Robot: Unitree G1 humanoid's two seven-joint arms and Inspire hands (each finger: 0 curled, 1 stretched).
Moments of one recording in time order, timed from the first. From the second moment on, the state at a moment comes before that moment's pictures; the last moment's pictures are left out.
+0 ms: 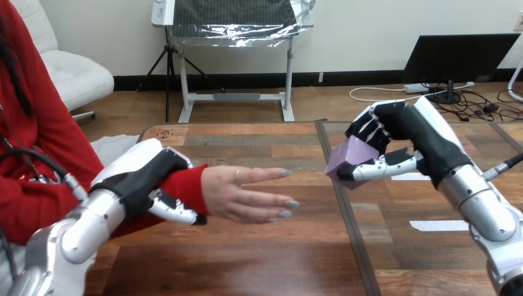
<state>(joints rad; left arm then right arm) -0.23 0.51 -0.13 0.07 0.50 0.07 -0.38 -0.53 -0.45 0.03 0.92 -0.19 -0.66 0.19</state>
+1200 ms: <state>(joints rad) -0.33 0.39 -0.15 0.12 0.50 0.07 -0.33 -0.52 -0.37 0.03 0.73 -0.15 -0.63 0.25</state>
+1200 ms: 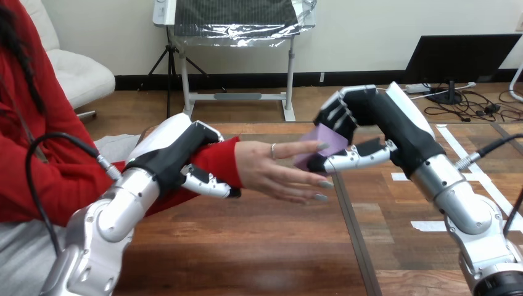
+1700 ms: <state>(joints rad) -0.37 0.35 -0.15 0.15 0.50 0.06 -0.31 -0.51 -0.34 0.03 0.61 -0.11 -0.58 0.27</state>
